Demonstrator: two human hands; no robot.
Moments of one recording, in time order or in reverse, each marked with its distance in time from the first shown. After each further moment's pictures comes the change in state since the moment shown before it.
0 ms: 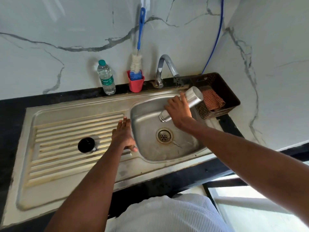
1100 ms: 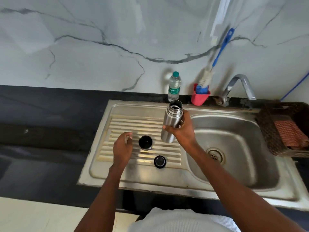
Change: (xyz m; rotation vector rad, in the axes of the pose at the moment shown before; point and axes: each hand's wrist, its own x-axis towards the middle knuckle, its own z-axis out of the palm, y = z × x) left_hand -0.103 -0.195 0.014 -0.799 0.874 -0.217; right_hand 0.023 -0.172 -0.097 1.992 0.199 0.056
